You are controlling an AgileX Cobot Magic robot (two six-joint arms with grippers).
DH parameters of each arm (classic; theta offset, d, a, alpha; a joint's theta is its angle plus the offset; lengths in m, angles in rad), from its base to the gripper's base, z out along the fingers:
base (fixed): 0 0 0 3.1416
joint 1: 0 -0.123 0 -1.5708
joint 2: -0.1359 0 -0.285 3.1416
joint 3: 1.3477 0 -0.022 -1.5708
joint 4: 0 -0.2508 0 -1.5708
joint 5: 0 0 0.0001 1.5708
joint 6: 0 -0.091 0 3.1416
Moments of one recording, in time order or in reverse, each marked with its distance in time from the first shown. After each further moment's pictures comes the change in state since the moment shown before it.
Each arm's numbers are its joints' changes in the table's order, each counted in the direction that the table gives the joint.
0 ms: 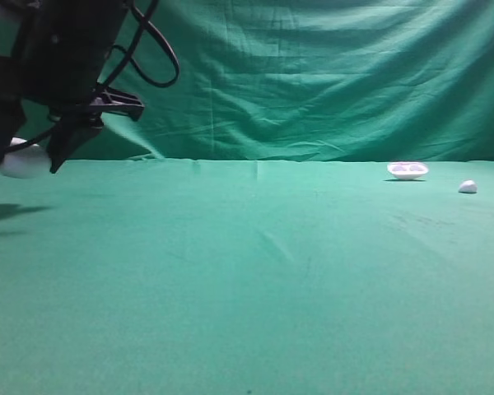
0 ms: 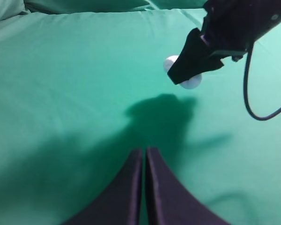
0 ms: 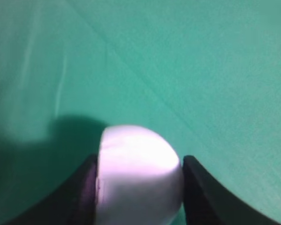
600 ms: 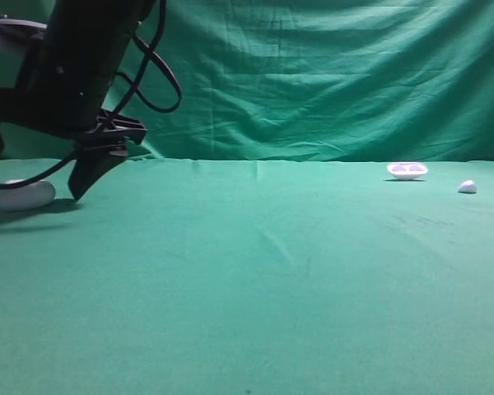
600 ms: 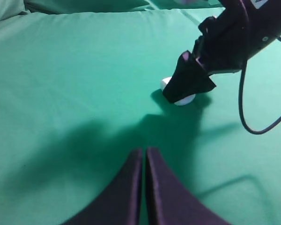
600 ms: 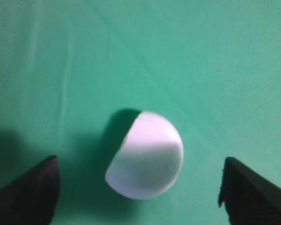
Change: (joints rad) left arm 0.000 0.000 0.000 0.000 0.000 0.000; right arm 0.001 0.144 -0.003 0.083 -0.164 0.008
